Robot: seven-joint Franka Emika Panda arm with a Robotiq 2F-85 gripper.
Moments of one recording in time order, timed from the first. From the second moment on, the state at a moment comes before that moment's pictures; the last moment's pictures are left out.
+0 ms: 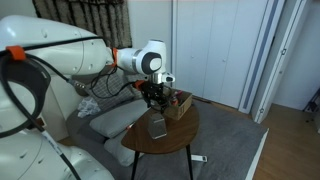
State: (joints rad) arm -0.01 -0.47 0.02 -2.33 0.02 1.82 0.09
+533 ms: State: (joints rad) arm -0.01 -0.43 0.04 -2.33 0.02 1.90 0.22
